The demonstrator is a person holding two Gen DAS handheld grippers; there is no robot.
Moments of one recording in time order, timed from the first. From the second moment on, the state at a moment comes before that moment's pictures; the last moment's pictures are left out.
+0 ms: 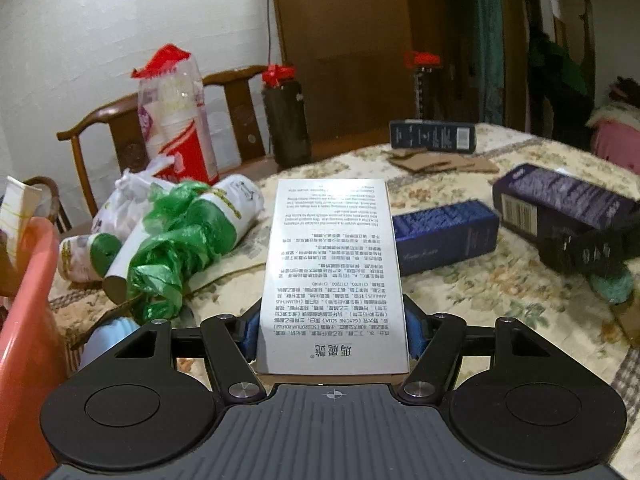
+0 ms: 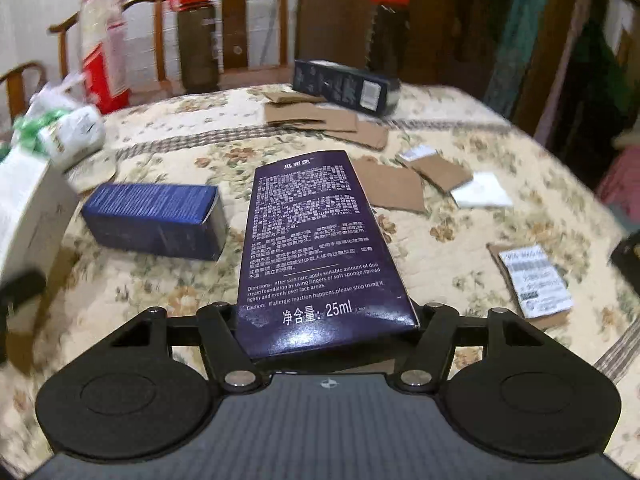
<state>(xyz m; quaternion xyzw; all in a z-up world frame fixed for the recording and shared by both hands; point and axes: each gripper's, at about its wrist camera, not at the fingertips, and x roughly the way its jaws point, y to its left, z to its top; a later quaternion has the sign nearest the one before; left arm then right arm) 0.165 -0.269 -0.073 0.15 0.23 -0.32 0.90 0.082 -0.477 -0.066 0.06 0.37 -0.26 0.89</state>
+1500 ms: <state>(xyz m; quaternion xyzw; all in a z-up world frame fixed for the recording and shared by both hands) 0.134 -0.011 0.067 0.10 0.16 -0.11 0.97 0.145 -0.172 0.088 0.09 0.19 0.03 0.98</state>
